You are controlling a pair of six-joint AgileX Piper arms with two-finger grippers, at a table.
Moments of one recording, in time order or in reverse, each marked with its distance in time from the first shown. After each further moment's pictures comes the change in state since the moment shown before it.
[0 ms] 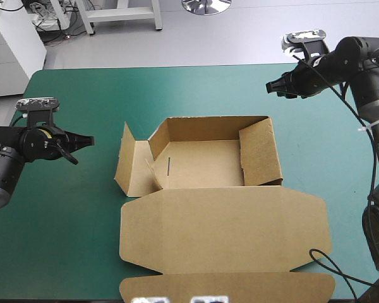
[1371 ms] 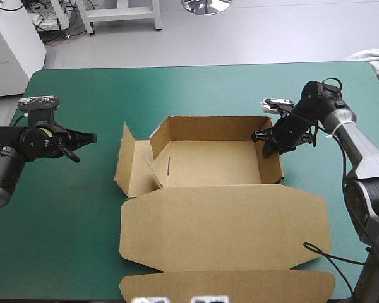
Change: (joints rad) left arm 0.000 0.000 0.000 -0.041 -0.026 0.000; right arm 0.000 0.192 0.376 0.139 -0.013 -0.037
